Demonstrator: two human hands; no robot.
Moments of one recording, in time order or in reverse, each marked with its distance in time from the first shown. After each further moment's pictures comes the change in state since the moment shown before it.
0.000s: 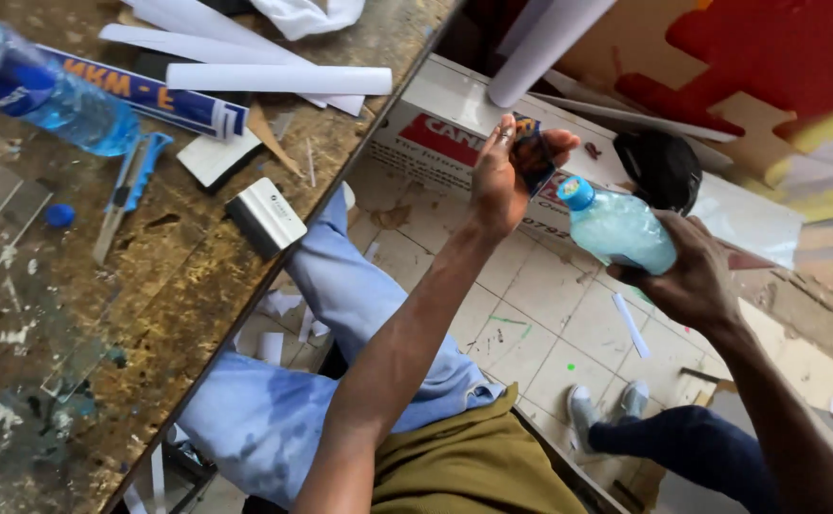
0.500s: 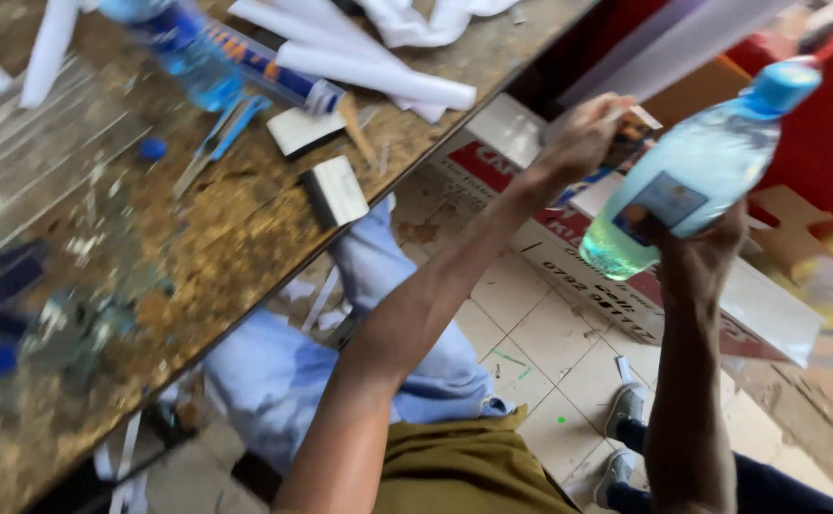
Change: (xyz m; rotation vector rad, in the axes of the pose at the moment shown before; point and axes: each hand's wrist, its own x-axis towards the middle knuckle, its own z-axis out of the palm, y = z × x) left_hand 0.060 0.068 0.056 0.693 0.021 -0.120; right_hand 0.078 -0.123 0.003 0.878 0.360 -0.307
